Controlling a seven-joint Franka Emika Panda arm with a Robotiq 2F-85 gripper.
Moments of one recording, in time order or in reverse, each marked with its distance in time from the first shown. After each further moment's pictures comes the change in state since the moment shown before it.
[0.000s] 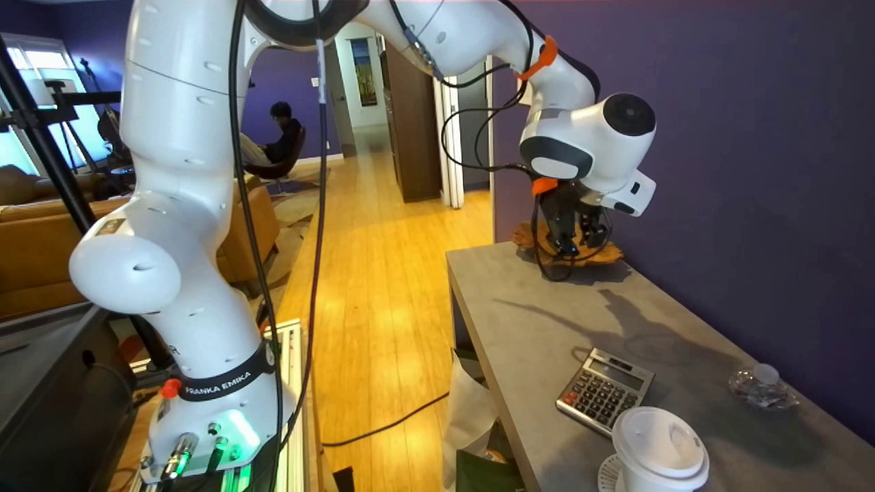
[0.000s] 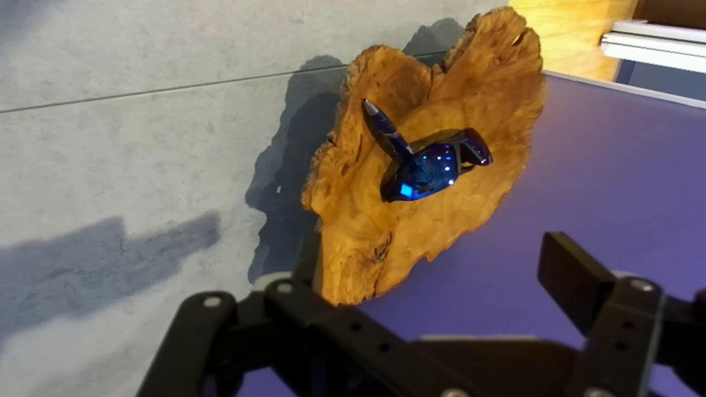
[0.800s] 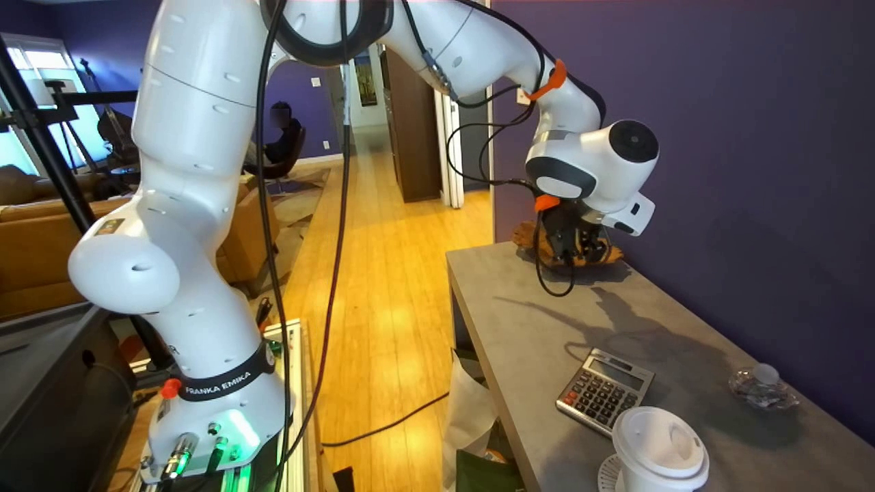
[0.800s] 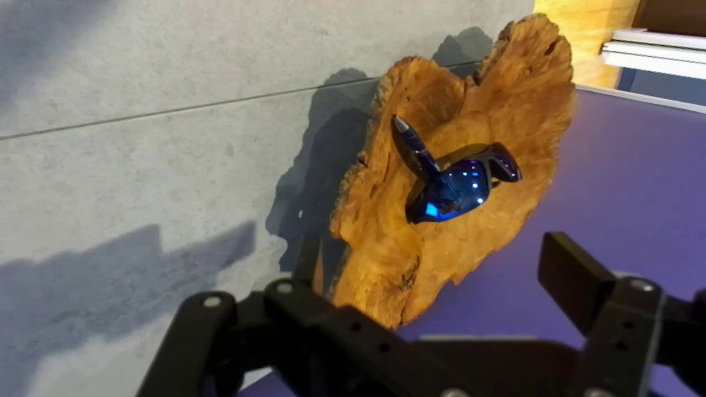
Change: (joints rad) arm -0.008 0.083 0.010 0.043 0.004 -0.003 -0.011
